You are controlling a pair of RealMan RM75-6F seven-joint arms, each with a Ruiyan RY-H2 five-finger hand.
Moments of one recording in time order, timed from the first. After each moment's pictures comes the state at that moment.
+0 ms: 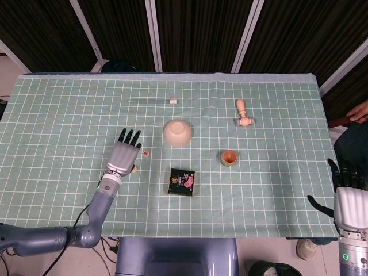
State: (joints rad) left arm -0.84 -1.64 -0.17 -1.51 0.81 1.12 0.94; right arm 0.04 -1.24 0.15 -1.61 -1.45 1.61 -0.18
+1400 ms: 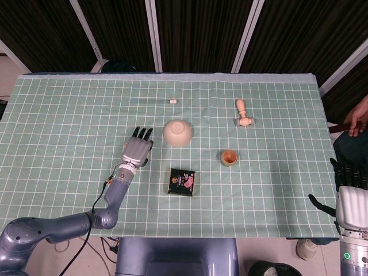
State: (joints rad) left arm -0.95 -1.83 -0.21 -1.12 0.78 0.91 0.74; right arm 0.04 -1.24 0.16 -1.62 -1.42 1.60 -0.17
